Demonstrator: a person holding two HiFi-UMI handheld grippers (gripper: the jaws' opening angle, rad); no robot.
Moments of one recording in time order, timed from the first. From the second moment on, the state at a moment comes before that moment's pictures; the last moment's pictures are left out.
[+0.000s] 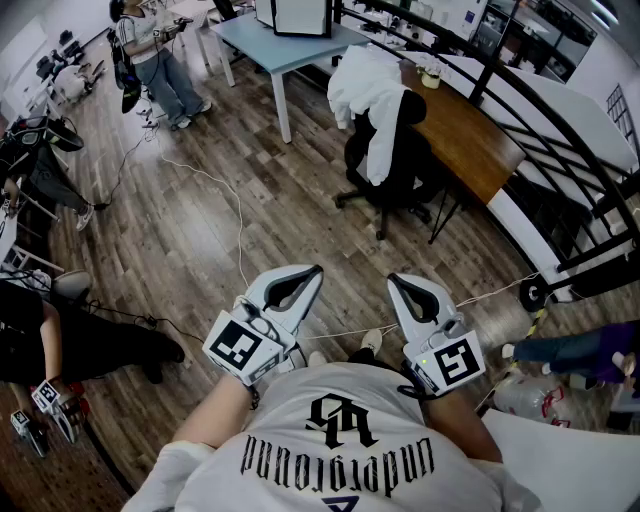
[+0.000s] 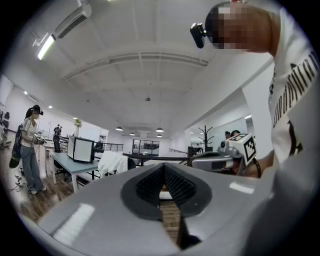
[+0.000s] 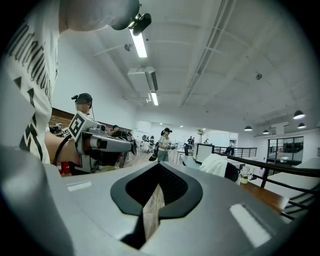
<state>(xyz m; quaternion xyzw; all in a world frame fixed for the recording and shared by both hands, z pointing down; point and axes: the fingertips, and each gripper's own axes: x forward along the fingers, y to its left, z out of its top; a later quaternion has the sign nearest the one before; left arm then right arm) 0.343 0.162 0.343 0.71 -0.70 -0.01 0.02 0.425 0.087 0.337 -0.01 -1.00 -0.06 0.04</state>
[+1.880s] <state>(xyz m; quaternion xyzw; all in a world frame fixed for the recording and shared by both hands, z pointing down) 0.083 -0.029 0.397 0.68 -0.73 -0.01 0.07 0.178 -0.137 0.373 -0.02 -1.00 -0.05 0.07</state>
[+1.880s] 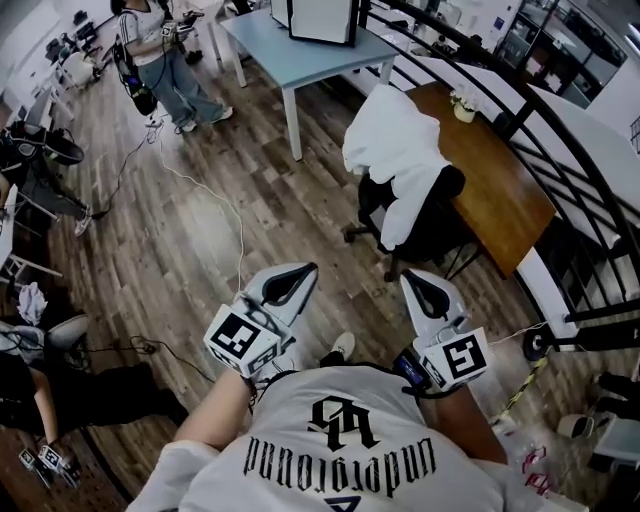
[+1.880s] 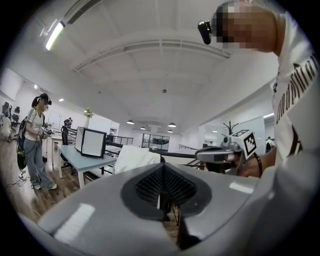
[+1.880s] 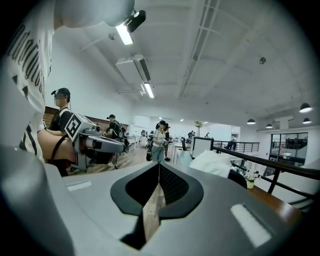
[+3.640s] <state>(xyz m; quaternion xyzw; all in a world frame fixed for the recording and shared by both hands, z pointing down) -0.225 -0.227 0.400 0.90 -0.44 0.03 0.00 -0.057 -0.250 0.395 0.32 -0.94 -0.07 0.11</state>
